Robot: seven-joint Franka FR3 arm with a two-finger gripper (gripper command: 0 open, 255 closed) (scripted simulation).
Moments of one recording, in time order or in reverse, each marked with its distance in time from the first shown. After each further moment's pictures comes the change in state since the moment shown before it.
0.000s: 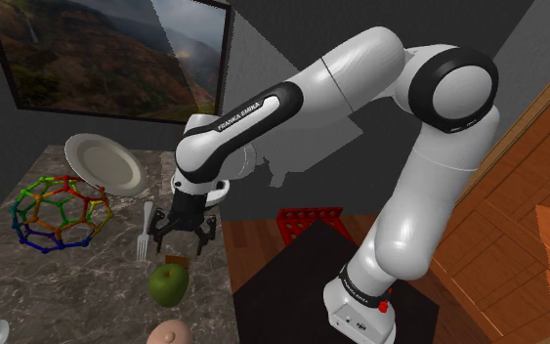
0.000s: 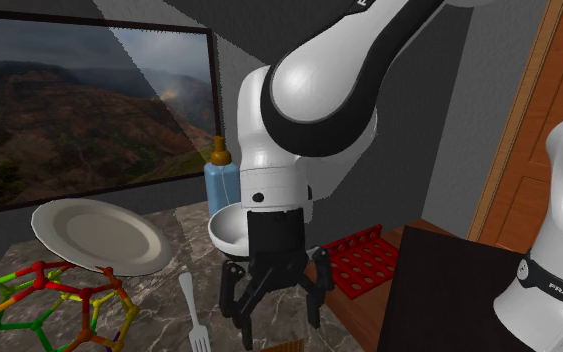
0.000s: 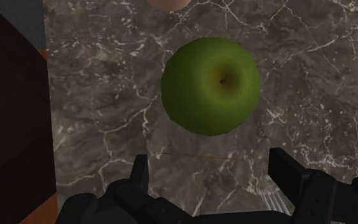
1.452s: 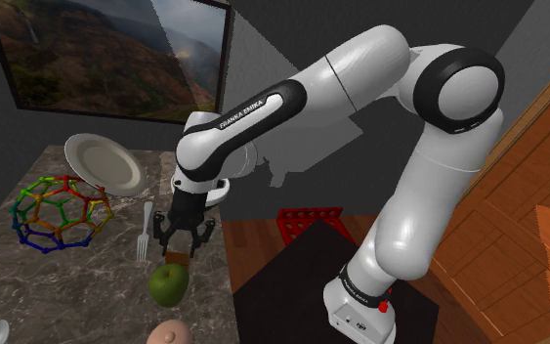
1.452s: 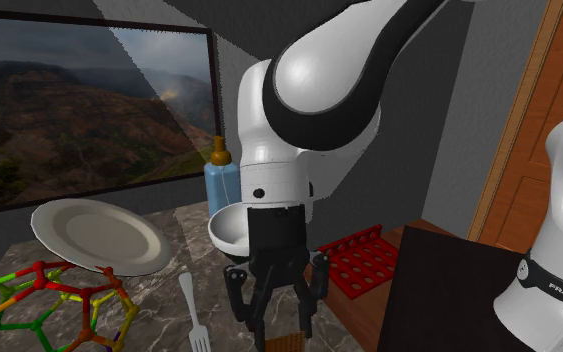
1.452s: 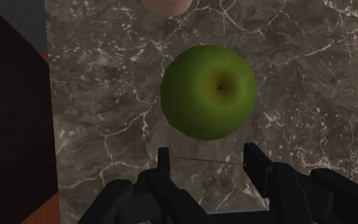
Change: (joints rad) arm 0.002 -0.019 0.003 -0.002 0.002 -0.013 0.010
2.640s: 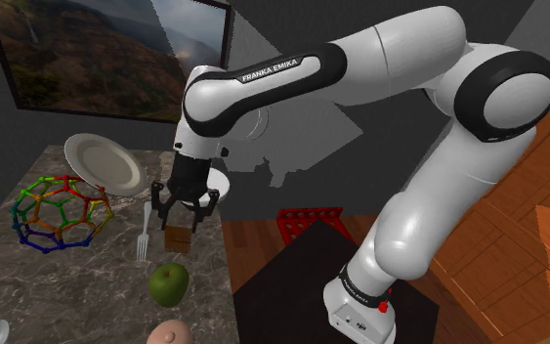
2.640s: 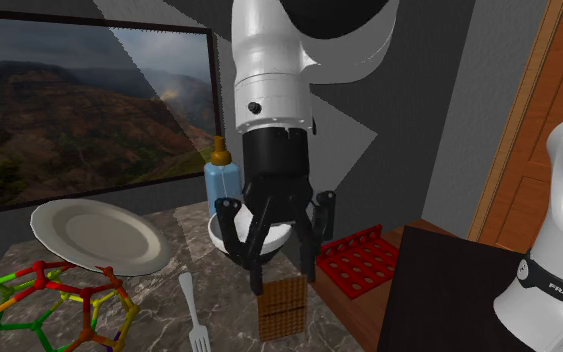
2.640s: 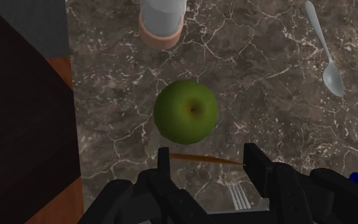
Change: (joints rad) arm -0.016 -0.173 -0.012 0.070 -0.024 -0.230 0.086
